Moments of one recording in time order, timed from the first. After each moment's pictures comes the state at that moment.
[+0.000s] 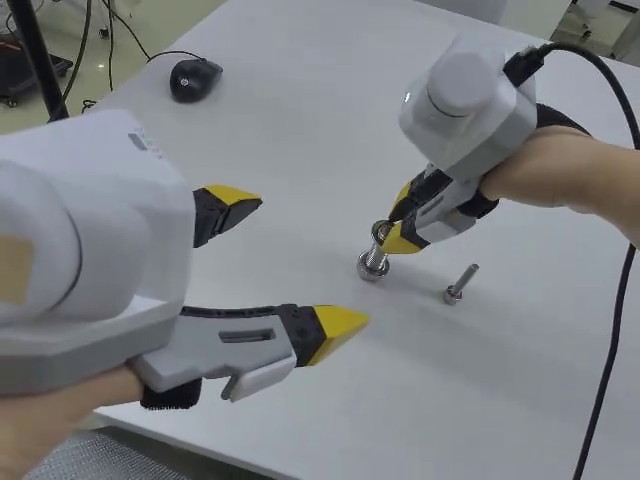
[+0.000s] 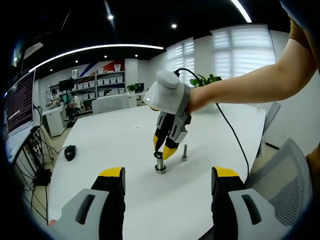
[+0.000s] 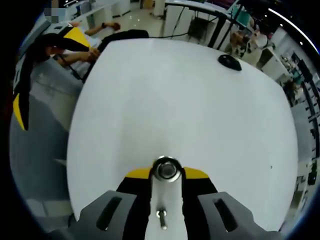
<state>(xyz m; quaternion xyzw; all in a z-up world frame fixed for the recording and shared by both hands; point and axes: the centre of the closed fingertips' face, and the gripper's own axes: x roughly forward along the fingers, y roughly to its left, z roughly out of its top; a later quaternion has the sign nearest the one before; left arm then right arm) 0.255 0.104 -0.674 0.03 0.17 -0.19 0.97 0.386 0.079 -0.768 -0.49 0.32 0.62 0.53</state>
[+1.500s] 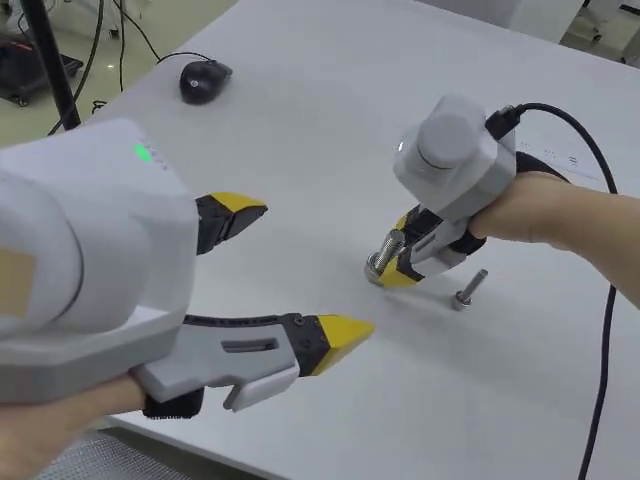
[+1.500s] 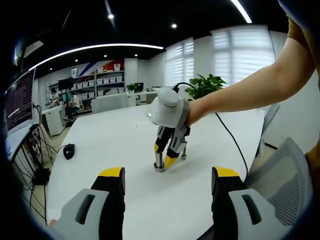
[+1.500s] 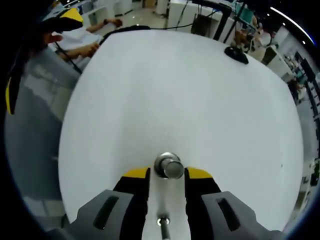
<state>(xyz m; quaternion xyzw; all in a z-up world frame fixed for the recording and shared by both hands) 0.254 0.101 -0.677 0.03 0.17 -0.20 0.96 0.391 0.071 -0.801 -0.48 0.32 0.62 0.52</state>
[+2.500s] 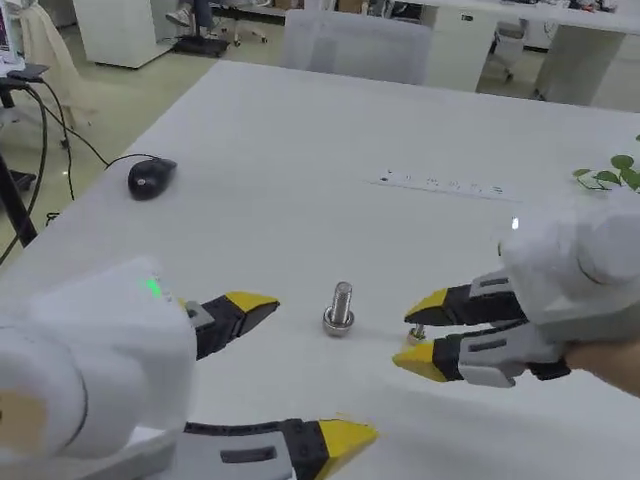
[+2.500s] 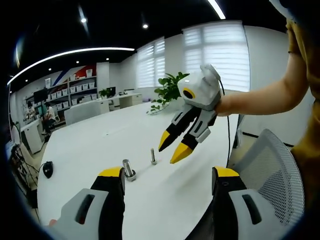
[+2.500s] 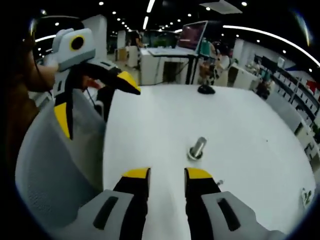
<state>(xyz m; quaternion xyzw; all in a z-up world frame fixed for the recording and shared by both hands) 0.239 0.041 -0.669 0.07 0.15 -0.33 0.93 0.307 0.002 -0.721 -0.27 0.22 0.63 0.69</state>
